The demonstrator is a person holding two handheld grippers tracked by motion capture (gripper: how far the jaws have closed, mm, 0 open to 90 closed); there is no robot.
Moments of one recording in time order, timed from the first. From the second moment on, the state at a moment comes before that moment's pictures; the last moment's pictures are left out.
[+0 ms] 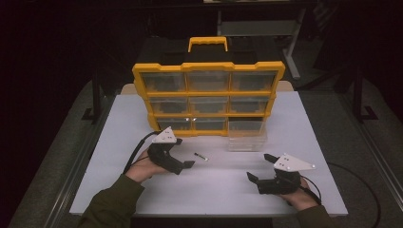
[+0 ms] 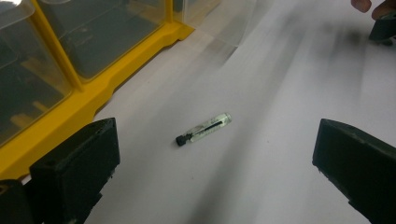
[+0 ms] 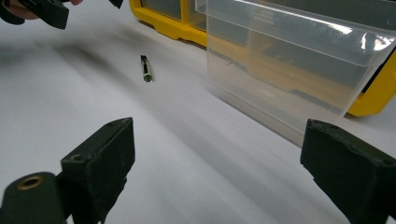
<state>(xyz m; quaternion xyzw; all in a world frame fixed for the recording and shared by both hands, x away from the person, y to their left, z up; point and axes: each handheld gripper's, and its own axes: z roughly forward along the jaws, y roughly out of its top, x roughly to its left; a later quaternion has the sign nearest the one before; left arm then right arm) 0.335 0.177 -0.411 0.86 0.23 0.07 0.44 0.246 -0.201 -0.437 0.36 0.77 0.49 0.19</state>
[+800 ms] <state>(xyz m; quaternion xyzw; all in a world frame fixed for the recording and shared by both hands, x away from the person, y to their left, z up) 0.356 0.148 -0.420 0.87 0.22 0.05 0.45 0.245 -0.202 -0.438 0.36 0.77 0.49 0.20</state>
